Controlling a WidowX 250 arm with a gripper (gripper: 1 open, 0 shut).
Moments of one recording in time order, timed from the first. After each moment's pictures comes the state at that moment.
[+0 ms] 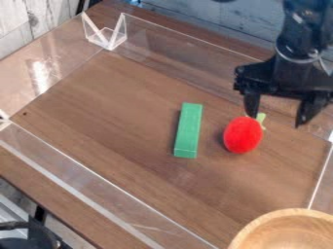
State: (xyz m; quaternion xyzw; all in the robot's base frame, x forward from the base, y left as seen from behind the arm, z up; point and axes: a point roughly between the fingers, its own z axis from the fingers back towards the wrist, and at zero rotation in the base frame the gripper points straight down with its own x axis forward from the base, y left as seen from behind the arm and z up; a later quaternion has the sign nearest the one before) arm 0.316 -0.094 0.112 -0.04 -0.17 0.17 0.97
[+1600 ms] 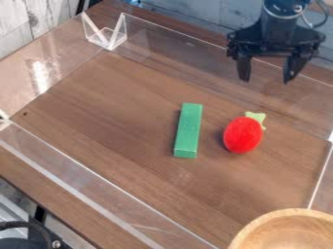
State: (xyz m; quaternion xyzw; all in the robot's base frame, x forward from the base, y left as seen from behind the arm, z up) arm 0.362 -0.074 0.106 -0.03 -0.17 0.23 0.96
